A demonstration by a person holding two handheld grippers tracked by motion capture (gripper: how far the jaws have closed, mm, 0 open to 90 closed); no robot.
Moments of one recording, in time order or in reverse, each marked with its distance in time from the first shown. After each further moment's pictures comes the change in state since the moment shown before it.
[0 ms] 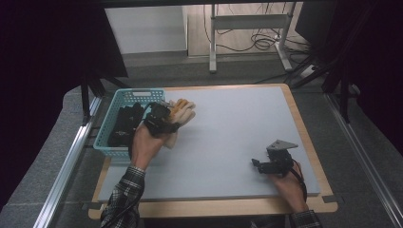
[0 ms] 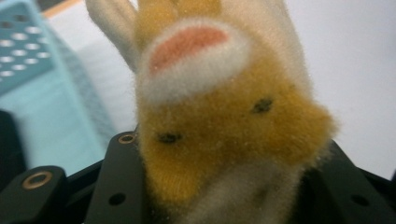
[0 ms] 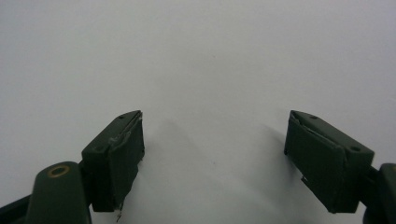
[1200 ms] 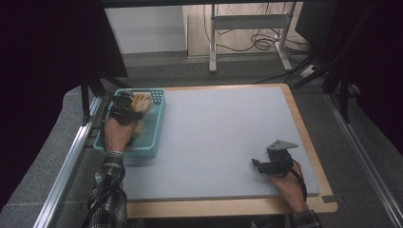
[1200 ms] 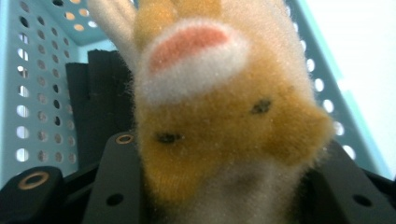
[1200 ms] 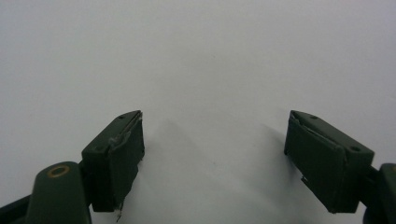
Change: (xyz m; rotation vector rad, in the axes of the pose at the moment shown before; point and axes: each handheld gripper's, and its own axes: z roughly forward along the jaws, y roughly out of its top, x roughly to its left) left arm 0.122 -0.036 0.017 0.089 0.176 -0.288; right arm 0.000 0.000 0.000 0.000 0.001 0.001
